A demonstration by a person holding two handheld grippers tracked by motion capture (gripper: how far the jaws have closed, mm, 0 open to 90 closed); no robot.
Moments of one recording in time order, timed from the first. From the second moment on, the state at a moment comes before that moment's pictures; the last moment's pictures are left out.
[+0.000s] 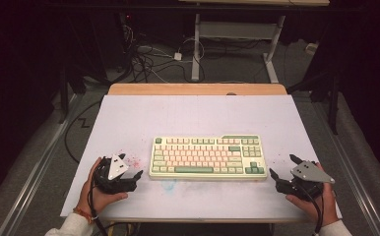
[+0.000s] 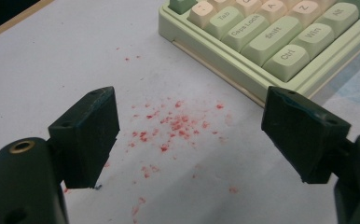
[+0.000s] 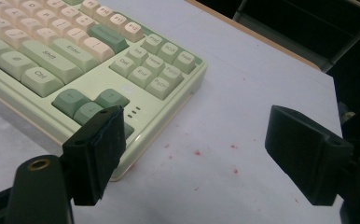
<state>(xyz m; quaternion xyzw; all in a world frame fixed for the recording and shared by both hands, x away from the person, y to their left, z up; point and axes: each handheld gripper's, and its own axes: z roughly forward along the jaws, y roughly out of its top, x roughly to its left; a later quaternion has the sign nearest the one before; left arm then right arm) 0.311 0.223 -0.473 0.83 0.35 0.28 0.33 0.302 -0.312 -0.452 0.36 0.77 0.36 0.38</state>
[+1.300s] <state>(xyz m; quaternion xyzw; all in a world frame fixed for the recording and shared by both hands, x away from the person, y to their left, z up) 0.305 0.224 -0.473 0.83 0.35 0.28 0.32 0.323 -0.273 -0.427 0.31 0.81 0.41 0.29</state>
